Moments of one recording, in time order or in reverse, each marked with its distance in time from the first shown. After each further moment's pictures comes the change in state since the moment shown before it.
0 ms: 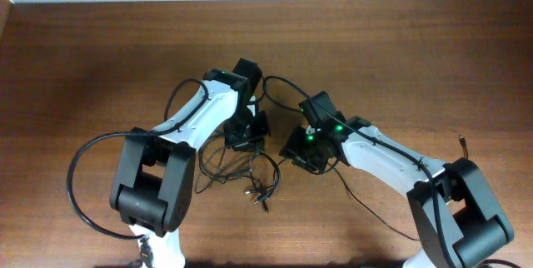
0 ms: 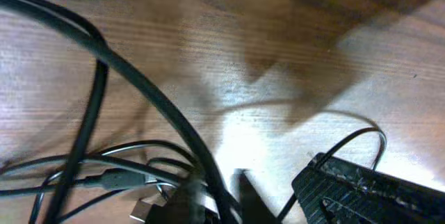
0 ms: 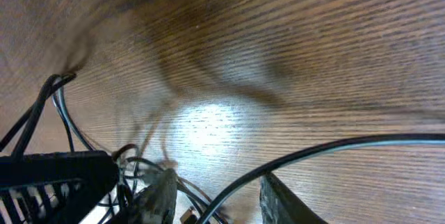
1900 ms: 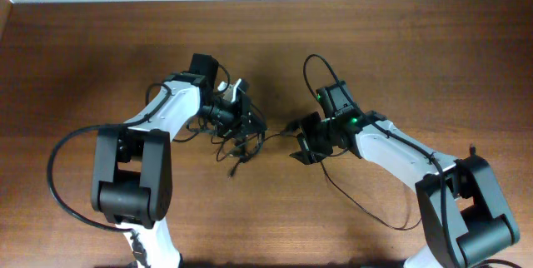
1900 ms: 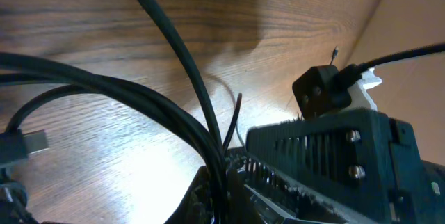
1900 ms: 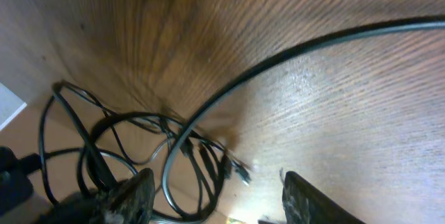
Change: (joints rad) left arm 0.220 0.003 -0.103 0.259 0.535 0.216; right arm -0.106 0.000 -0.006 0.109 -0.164 0.568
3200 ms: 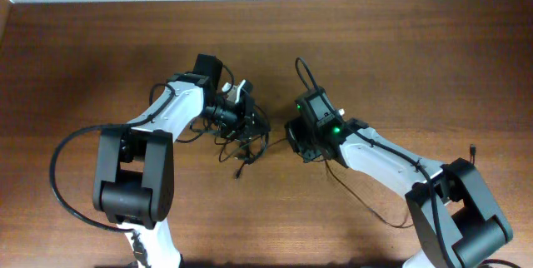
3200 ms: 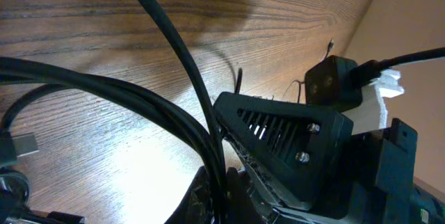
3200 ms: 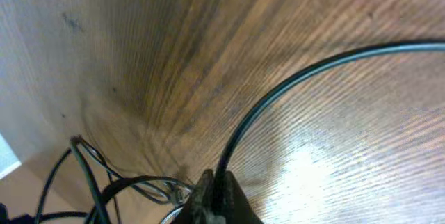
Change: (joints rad) left arm -0.018 0.000 0.000 0.000 0.023 -0.010; right arm 0.124 0.000 0.000 0.060 0.397 0.036
